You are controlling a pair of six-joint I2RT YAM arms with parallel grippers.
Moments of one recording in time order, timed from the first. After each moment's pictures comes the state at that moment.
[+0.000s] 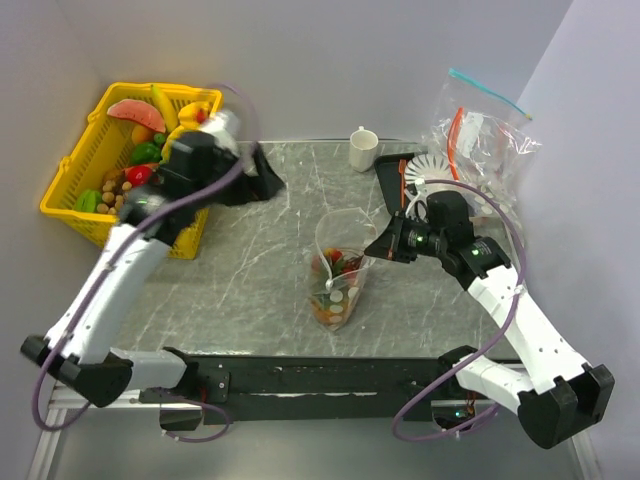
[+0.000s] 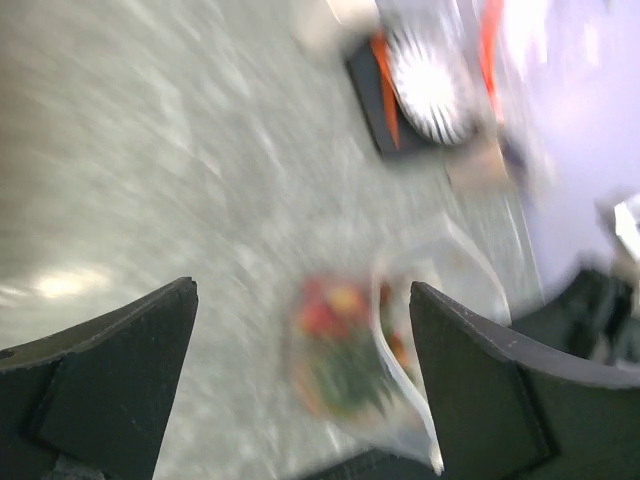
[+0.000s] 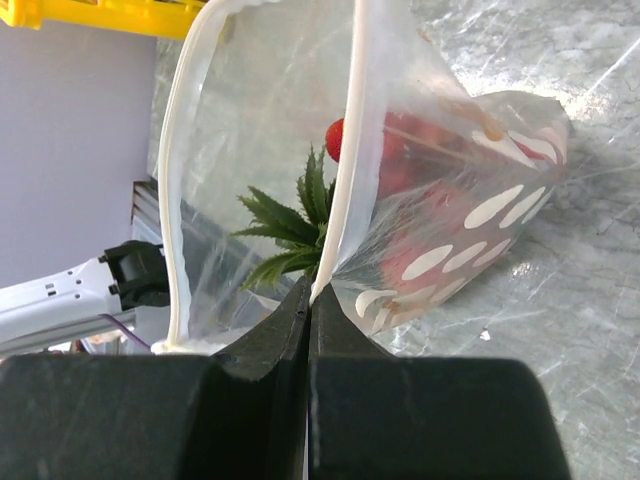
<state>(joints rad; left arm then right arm) -0.51 1.27 1.59 -0.78 0.05 -0.53 0.37 1.02 0.99 -0.60 -0.47 0.60</state>
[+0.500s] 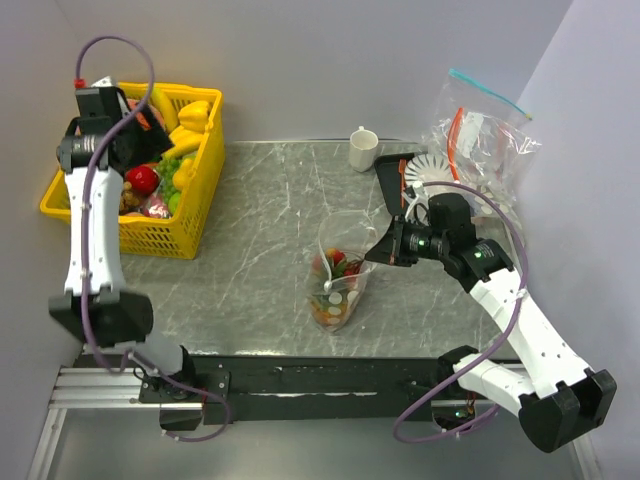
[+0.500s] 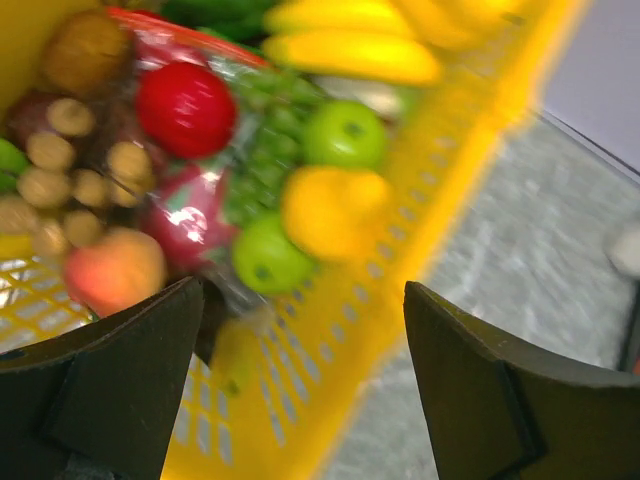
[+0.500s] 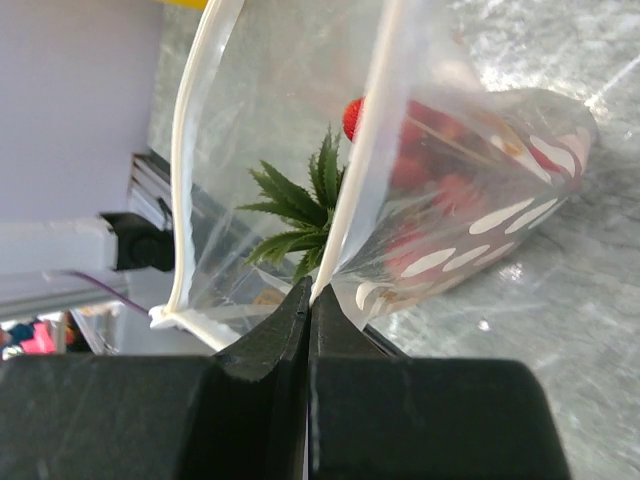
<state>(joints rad) 0.14 1.58 1.94 -0.96 -0.03 -0.39 0.37 1.00 0.99 -0.63 -0.51 0.55</state>
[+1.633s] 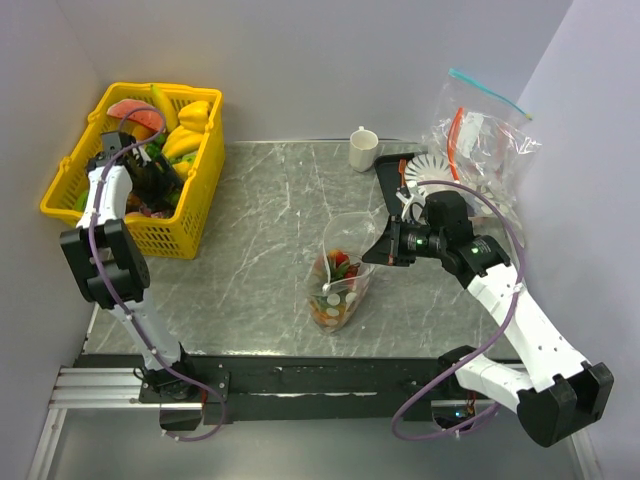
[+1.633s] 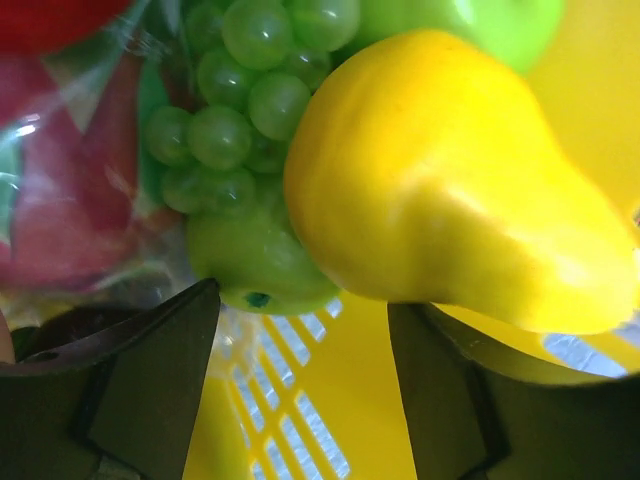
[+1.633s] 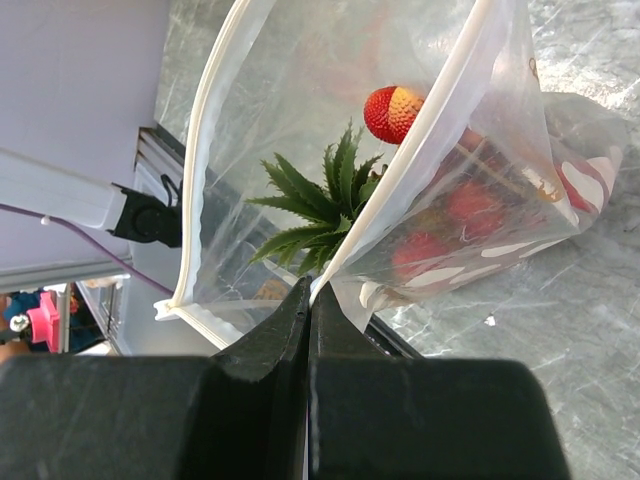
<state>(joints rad) 0.28 1.90 1.67 -0.81 0.37 -0.42 0.37 1.03 1.00 -0.64 -0.58 0.51</state>
